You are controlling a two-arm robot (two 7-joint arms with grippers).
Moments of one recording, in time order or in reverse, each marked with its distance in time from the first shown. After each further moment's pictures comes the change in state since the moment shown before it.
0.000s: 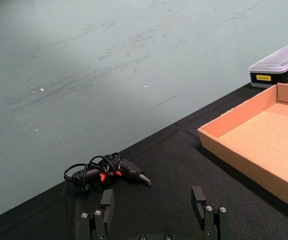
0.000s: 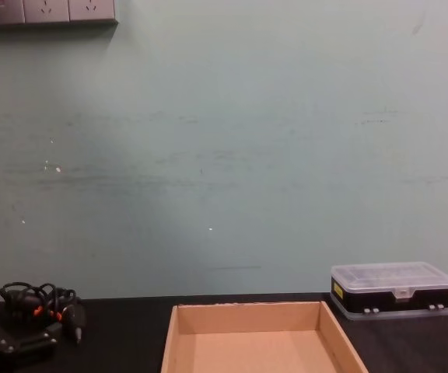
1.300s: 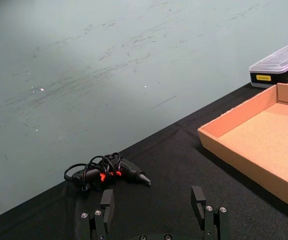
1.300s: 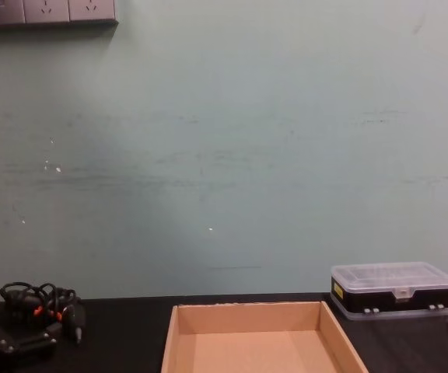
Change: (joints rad) left arm 0.000 0.000 0.000 0.000 0.000 0.000 0.000; right arm -0.029 -0.008 0.032 -0.038 0.030 0.022 0.020
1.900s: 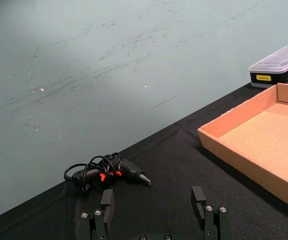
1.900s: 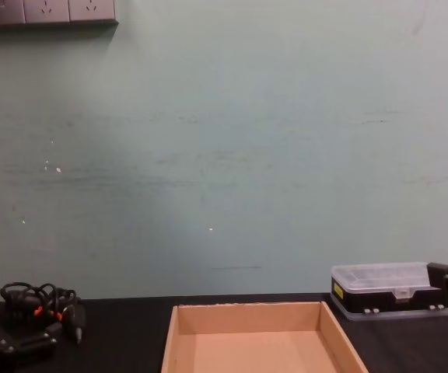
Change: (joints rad) left arm 0.000 0.000 0.000 0.000 0.000 0.000 0.000; right arm -0.121 0.079 0.116 -0.332 0.134 0.186 0.120
